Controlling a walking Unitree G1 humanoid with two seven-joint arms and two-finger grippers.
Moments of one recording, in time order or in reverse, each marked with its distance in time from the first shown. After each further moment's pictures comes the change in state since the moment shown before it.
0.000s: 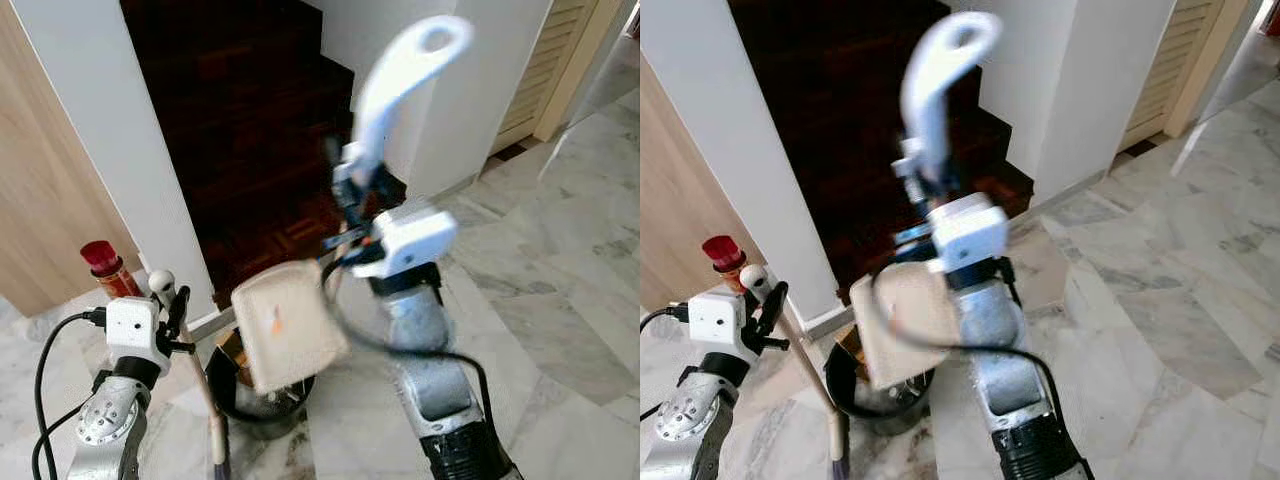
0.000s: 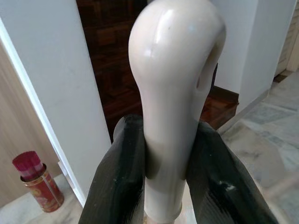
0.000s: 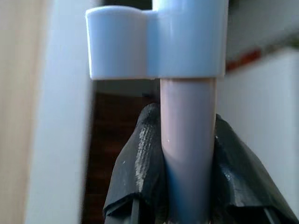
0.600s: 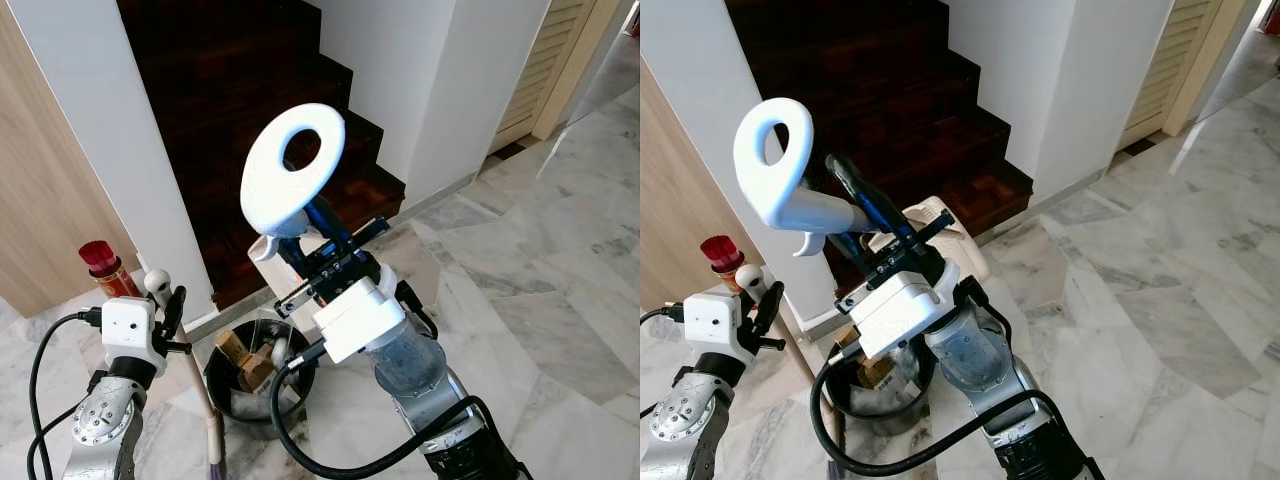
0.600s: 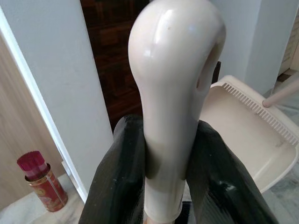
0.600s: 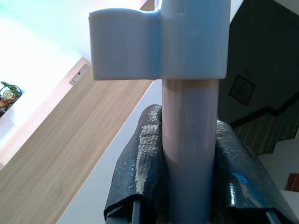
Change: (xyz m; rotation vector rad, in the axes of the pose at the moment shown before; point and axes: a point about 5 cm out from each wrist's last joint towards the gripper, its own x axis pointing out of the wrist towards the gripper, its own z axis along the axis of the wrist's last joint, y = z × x) left arm -0.001 0.004 0.001 0.010 0.000 0.008; right arm -0.019 0.056 0.036 -0.283 -0.350 0.446
